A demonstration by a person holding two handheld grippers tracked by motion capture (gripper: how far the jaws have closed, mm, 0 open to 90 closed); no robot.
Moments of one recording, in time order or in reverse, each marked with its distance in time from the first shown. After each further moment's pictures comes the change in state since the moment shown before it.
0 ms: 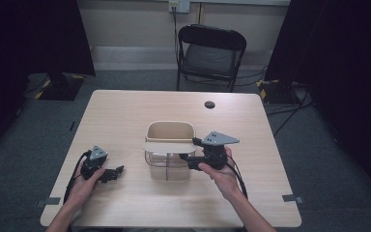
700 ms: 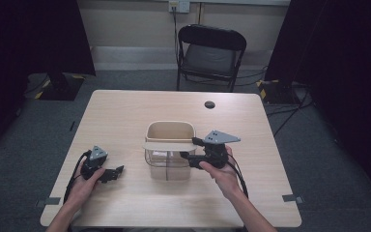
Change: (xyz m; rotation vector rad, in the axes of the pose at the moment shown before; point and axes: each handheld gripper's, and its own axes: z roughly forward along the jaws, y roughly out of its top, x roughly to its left) left arm 0.000 0.000 0.000 0.000 0.000 0.000; right arm -0.004 0.002 -0.001 -0.004 0.017 0.007
